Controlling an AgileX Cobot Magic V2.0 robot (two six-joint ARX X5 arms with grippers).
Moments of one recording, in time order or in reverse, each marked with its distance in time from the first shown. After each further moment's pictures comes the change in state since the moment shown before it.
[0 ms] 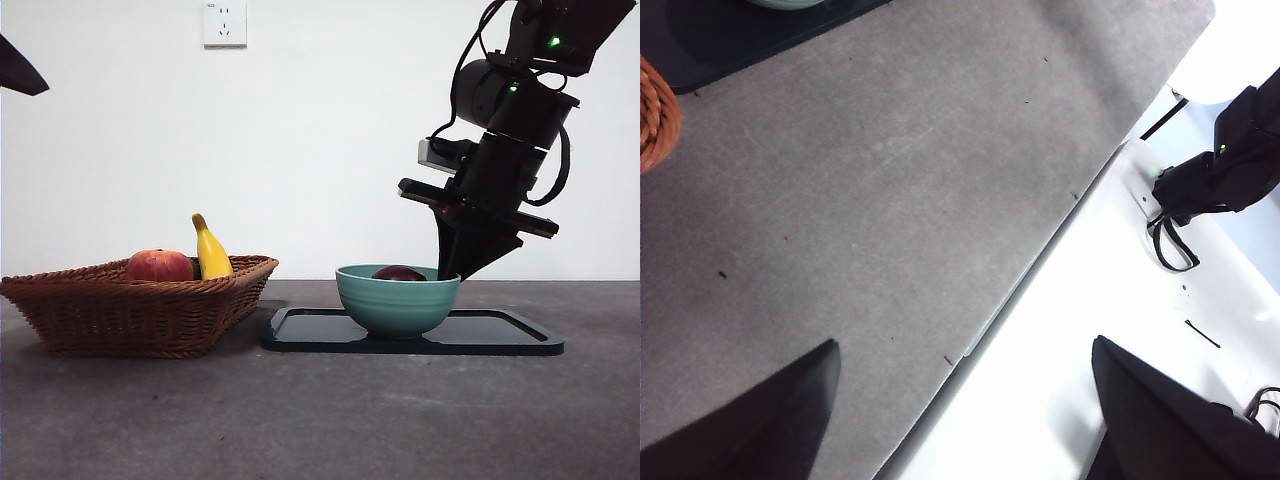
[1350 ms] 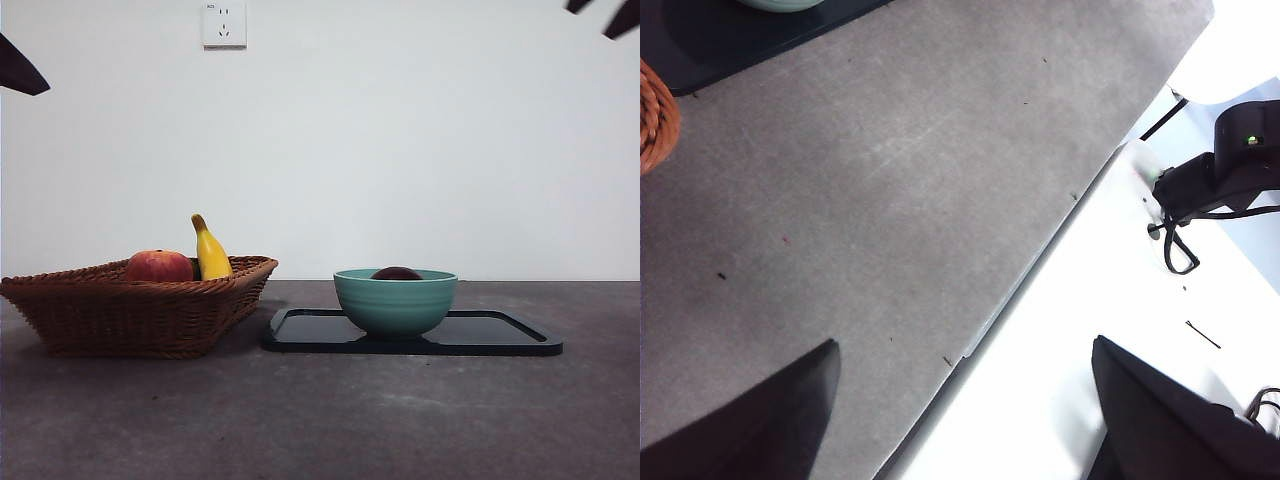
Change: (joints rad) left arm 0.000 0.000 0.000 0.002 0.000 0.000; right arm 0.034 -1.028 -0.348 -0.341 -0.053 -0.077
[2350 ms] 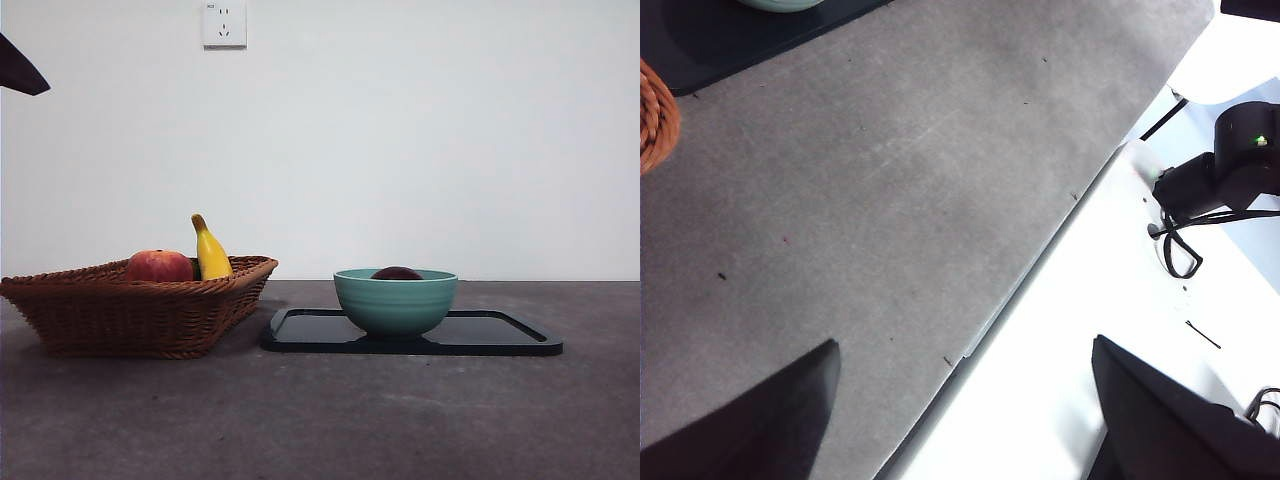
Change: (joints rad) left arm 0.000 0.000 0.000 0.000 0.000 0.000; right arm 0.000 -0.222 -0.182 -0.055 -0.164 -0.001
